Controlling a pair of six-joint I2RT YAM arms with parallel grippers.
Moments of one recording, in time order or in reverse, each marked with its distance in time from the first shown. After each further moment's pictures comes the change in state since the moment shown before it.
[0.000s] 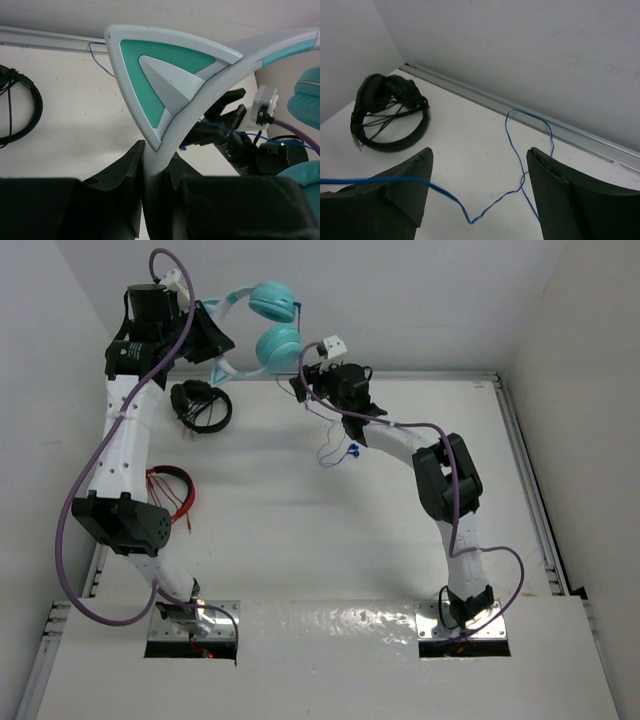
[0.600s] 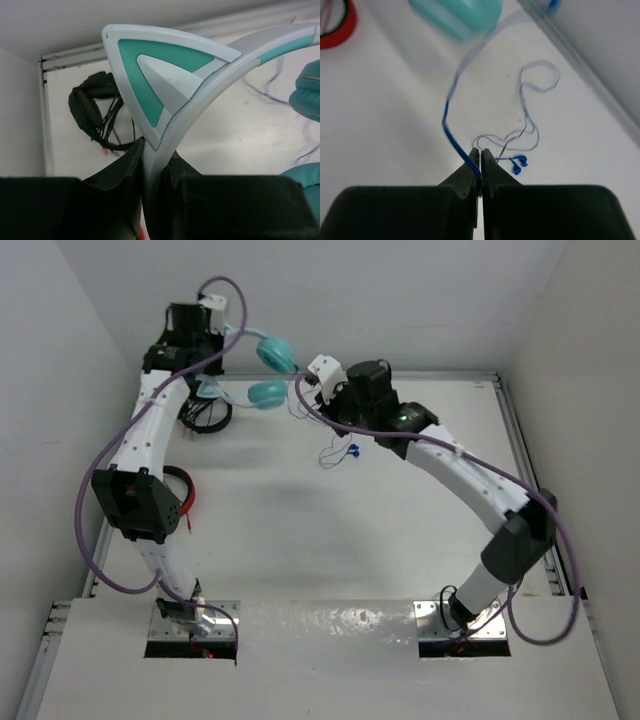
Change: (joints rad) left arm -0.042 0.113 -0.035 0.037 -0.340 0.474; right arm 0.103 -0.497 -0.128 -0.835 -0.012 -0.338
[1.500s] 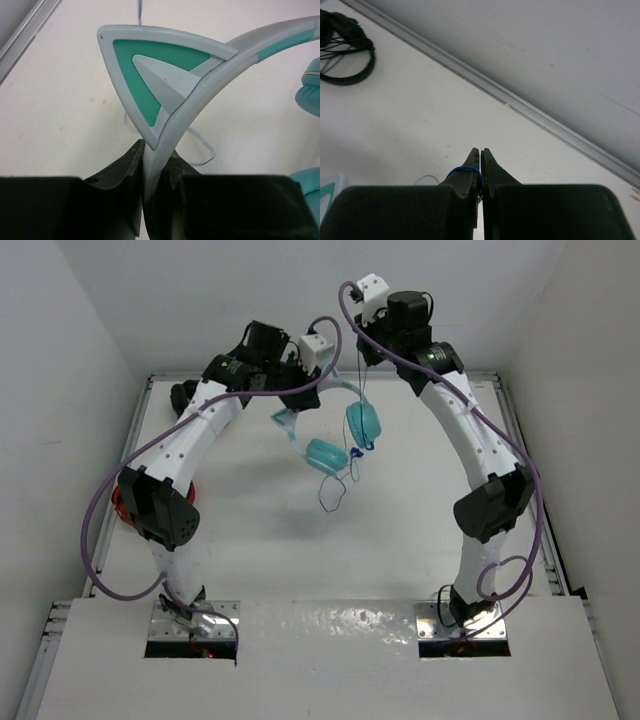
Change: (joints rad) left arm -0.351 0.007 -0.074 -0.087 0.487 0.263; right arm -0.220 0.254 0.653 -0.253 0.056 0.033
